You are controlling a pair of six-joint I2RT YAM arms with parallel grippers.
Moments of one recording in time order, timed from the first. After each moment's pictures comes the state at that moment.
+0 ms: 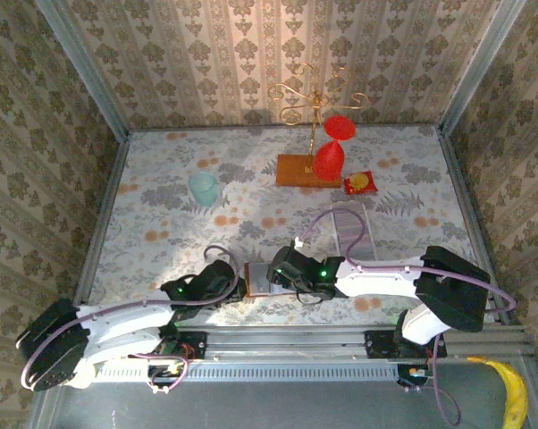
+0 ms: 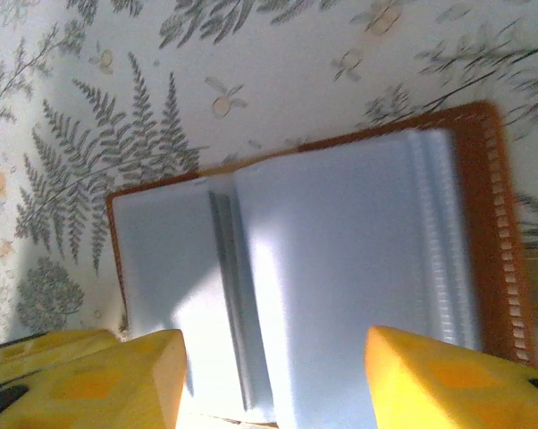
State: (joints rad) left arm -0.99 0.94 0.22 -0.14 -0.05 -0.98; right arm 1.08 1.52 0.76 -0.22 0.22 1.24
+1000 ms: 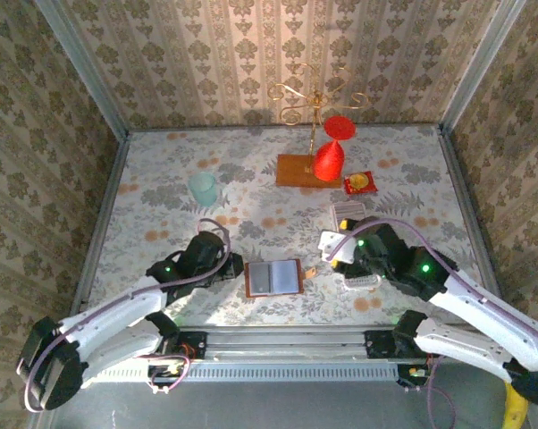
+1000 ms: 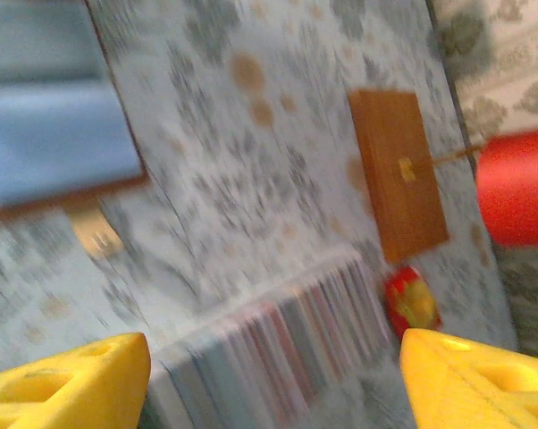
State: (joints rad) left arm -0.77 0.94 0.46 -0.34 0.09 -0.79; right arm 0.75 0.81 0.84 -0.79 0.22 -0.75
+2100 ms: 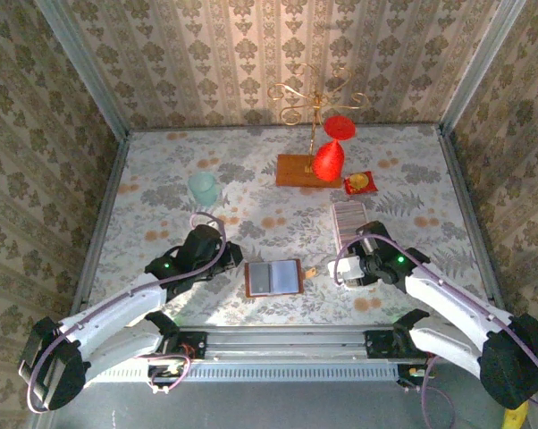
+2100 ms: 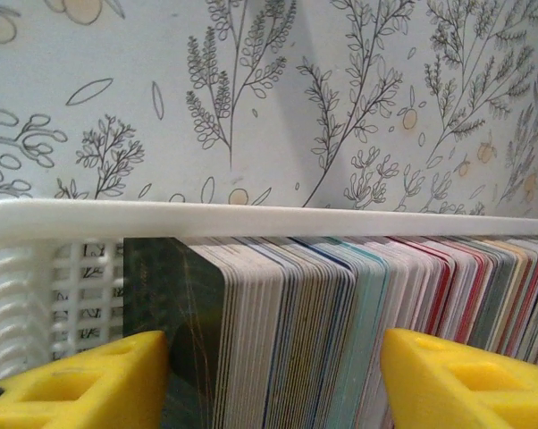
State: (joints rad) left arm -0.74 0.92 0.48 -0.31 0.05 -0.89; right arm 0.46 0.97 0.49 -0.55 0.04 -1.39
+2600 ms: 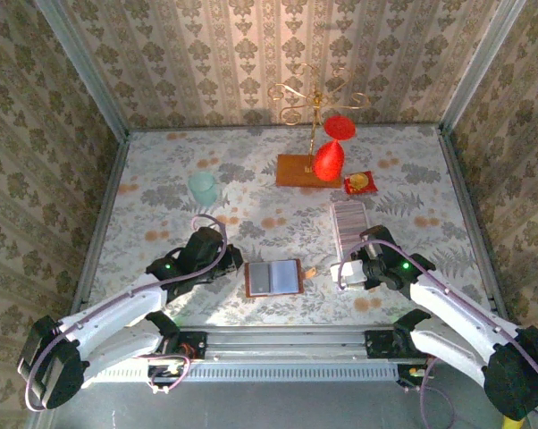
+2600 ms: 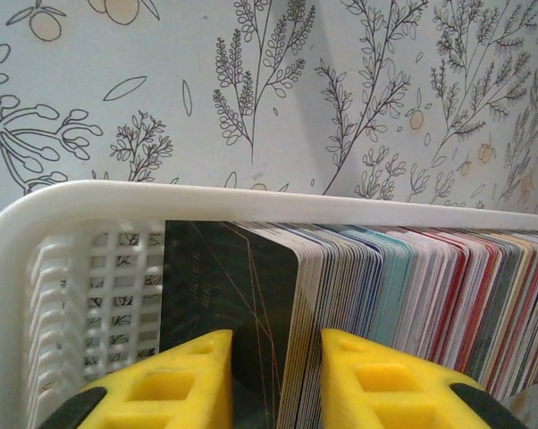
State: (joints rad) left arm -0.78 0.92 0.48 -0.33 0.05 -0.91; right arm 0.45 0.90 0.47 -0.57 0.03 -1.39
